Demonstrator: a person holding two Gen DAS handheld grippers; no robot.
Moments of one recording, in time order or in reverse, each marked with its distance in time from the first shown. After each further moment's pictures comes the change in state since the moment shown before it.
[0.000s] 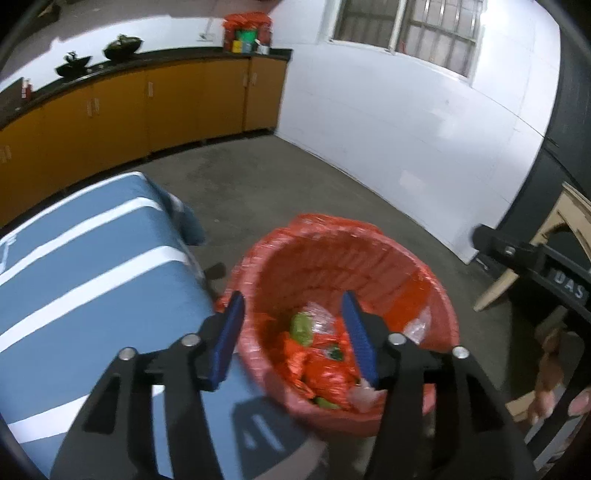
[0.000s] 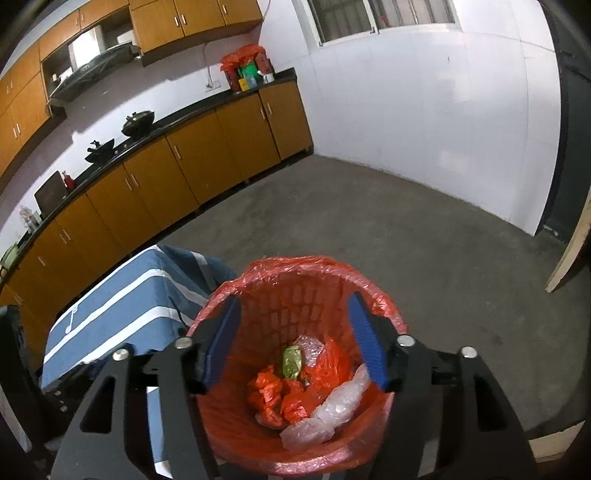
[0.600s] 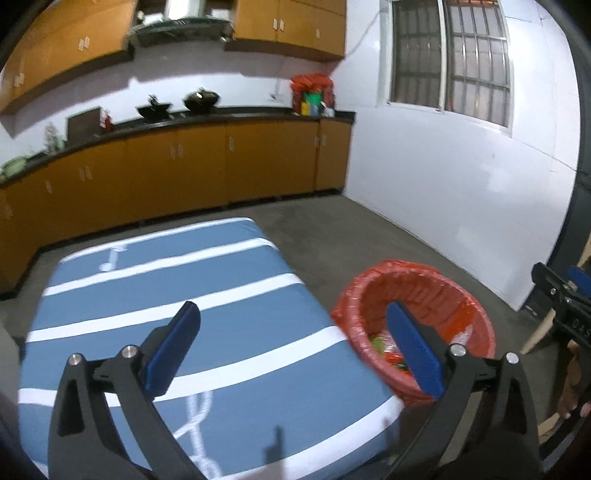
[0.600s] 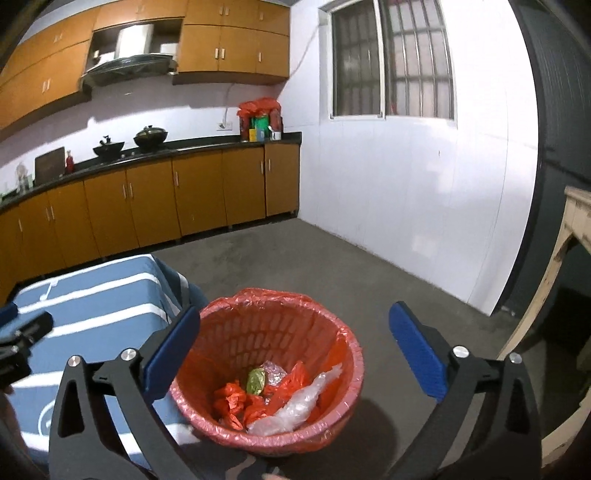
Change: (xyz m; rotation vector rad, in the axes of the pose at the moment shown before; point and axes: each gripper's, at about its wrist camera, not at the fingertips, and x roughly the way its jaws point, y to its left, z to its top) left arm -0.142 0.044 -0.049 -0.054 -0.255 0.276; right arm -0.087 0.045 -0.042 -0.232 -0.255 -0.122
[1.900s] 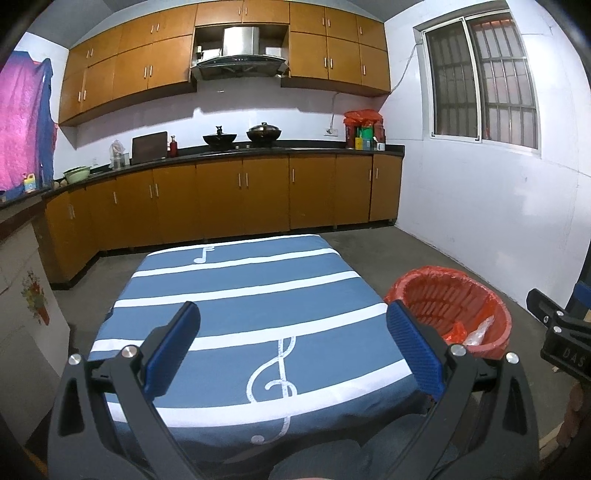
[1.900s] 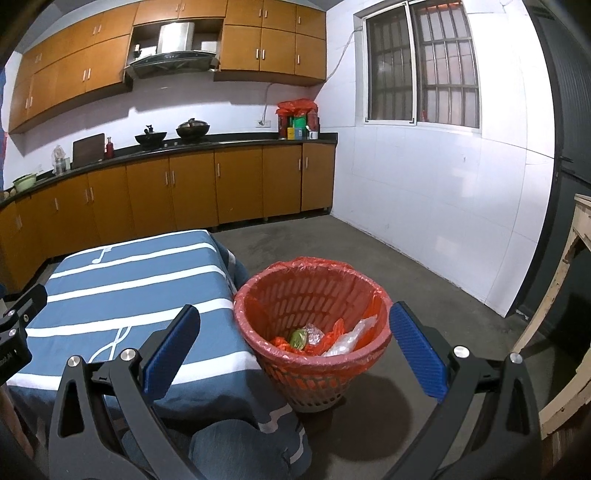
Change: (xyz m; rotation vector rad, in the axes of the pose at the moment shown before) left arm -0.132 0.013 -0.068 -0.042 -0.131 0.214; right arm -0.082 0.040 -0.046 -0.052 0.012 0.113
